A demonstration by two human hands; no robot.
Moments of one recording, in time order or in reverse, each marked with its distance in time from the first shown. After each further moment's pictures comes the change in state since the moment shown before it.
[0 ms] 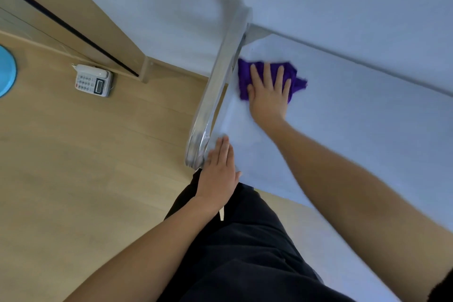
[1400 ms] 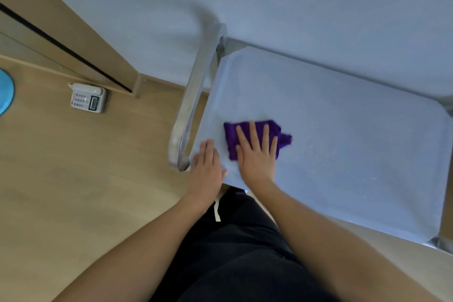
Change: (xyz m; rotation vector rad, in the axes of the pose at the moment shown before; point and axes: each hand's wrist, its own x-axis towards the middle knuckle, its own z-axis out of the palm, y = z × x) left_hand 0.005 0.019 -0.012 0.083 -0.044 -0.079; right_hand -0.137 0.040 0.039 -0.032 0.004 -0.034
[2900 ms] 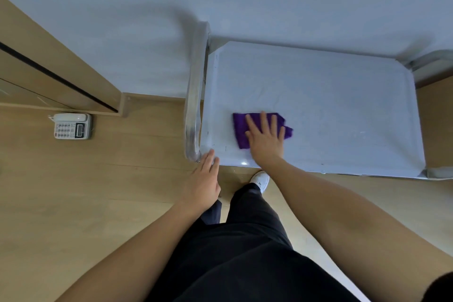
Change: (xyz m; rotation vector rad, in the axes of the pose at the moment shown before) left_hand -0.059 -0.069 0.027 -0.138 0.013 0.337; right_hand -0.028 -0.009 0.005 0.030 -0.079 0.263
